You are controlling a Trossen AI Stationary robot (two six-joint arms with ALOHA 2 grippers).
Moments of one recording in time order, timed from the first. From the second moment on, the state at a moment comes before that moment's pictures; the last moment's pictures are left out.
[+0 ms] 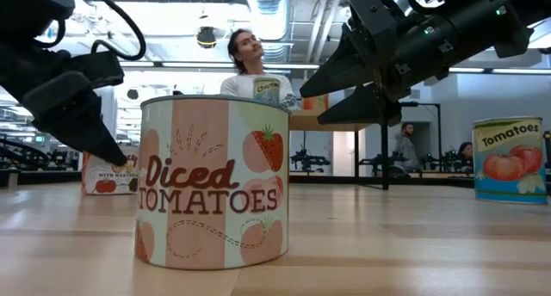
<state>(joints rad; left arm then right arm) -0.47 1.16 0.34 -0.23 -0.63 -0.89 0.33 1.64 0.67 0.52 0.55 0.59</state>
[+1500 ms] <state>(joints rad) 0.77 1.35 1.05 -0.45 0.30 0.43 0.31 1.64 0.67 0.50 0.54 0.58</state>
